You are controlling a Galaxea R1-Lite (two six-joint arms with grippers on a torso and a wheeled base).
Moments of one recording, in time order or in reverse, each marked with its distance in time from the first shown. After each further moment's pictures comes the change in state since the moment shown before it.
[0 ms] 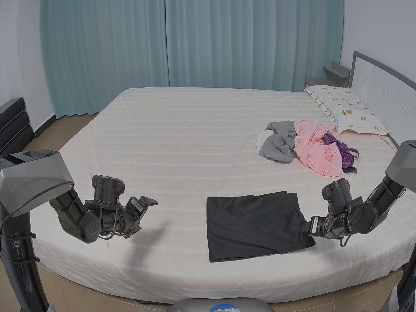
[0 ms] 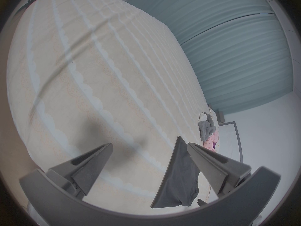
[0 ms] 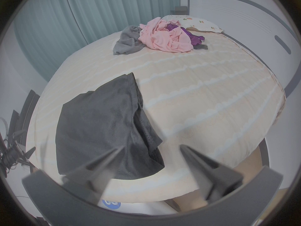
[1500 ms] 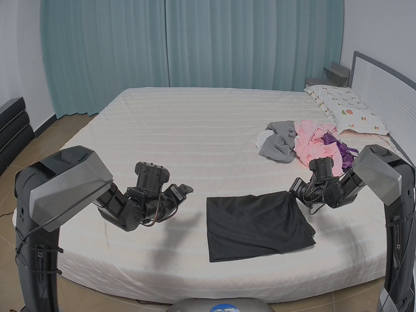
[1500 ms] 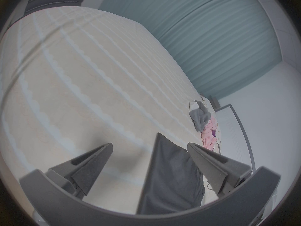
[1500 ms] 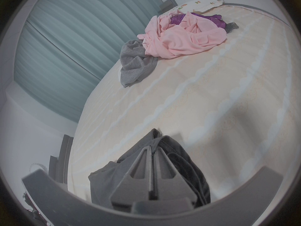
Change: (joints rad) left arm -0.178 0.142 -0.376 0.154 0.136 0.100; right arm -0.125 0.432 -0.613 -0.139 0.300 0.244
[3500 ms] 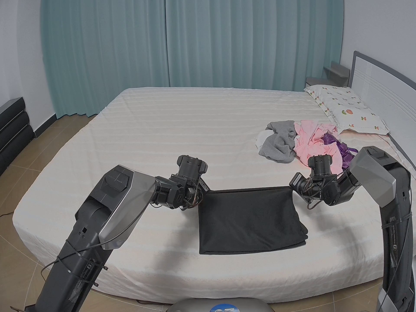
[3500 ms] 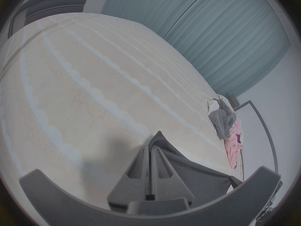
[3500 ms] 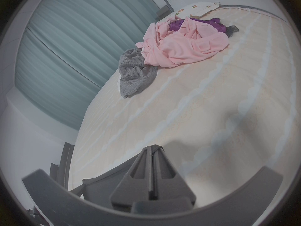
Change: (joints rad) left arm -0.058 0.421 -0.893 0.589 0.194 0.017; right arm -0.019 0.057 -0.103 -0.016 -0.044 0.028
